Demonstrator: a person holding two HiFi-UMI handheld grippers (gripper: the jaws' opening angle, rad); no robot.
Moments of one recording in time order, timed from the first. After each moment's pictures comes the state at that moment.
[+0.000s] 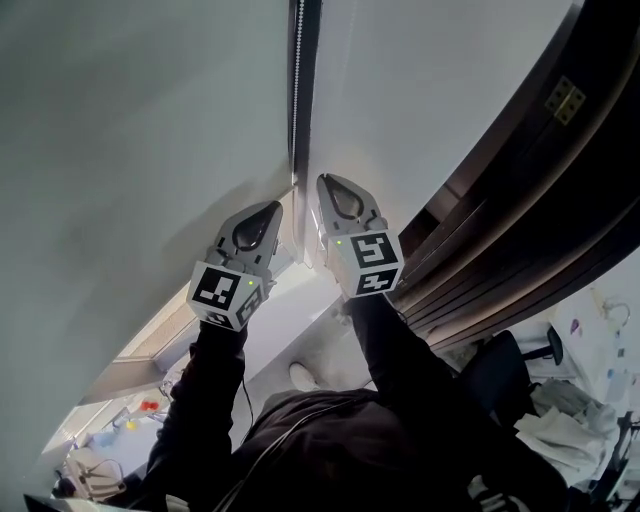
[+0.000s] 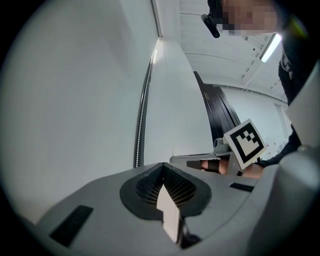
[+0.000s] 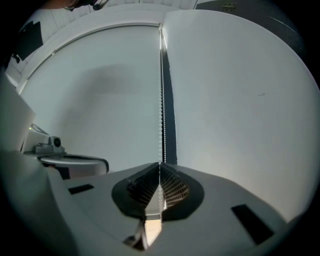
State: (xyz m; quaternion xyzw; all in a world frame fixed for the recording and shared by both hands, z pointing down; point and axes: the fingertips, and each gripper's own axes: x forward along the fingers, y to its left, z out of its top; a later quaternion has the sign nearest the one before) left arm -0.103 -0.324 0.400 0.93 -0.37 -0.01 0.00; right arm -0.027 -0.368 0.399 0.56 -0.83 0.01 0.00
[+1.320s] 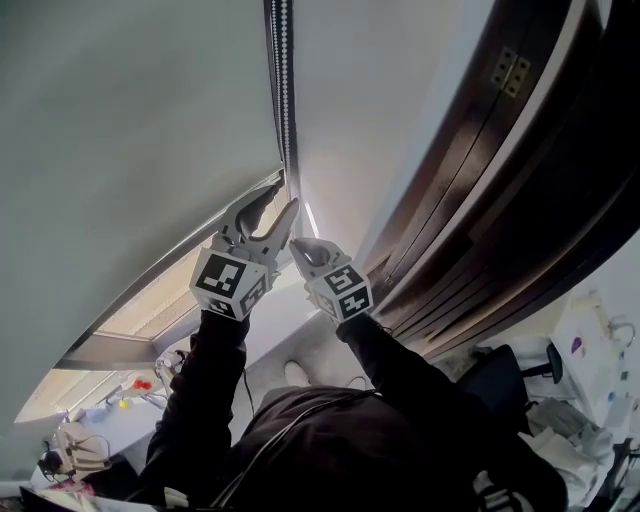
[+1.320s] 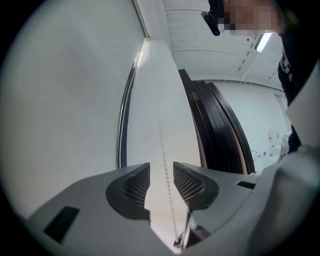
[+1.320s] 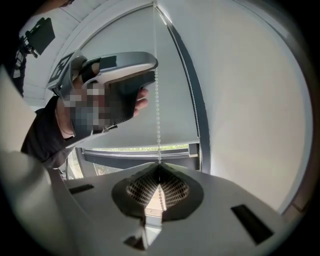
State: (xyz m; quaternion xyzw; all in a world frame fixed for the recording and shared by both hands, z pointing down) left arm -0.047 -0.279 0.361 0.92 -0.38 0.00 -0.03; right arm -0.056 -0.269 0.523 0.38 -0.91 0.11 0.09
